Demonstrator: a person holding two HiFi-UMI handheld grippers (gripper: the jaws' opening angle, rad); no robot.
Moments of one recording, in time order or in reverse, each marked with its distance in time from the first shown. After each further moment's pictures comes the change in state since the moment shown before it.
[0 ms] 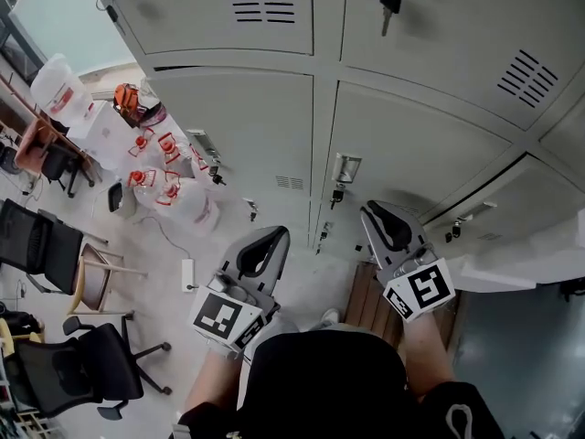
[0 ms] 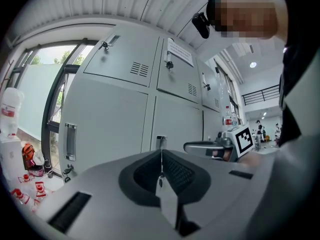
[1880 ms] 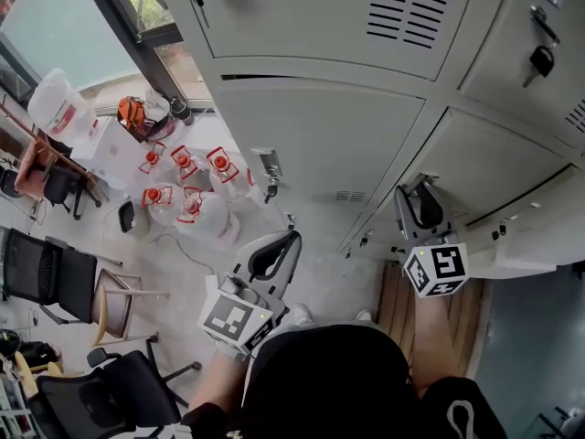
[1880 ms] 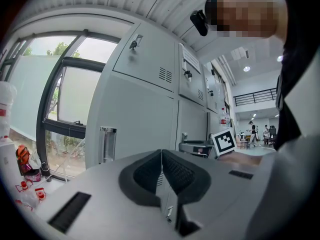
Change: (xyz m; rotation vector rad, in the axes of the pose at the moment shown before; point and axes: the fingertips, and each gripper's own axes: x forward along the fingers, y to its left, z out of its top) left arm -0.049 0.125 -0.001 0.007 0.030 -0.122; right arm 0.090 -0.009 -0.027 0.041 0.055 -0.383
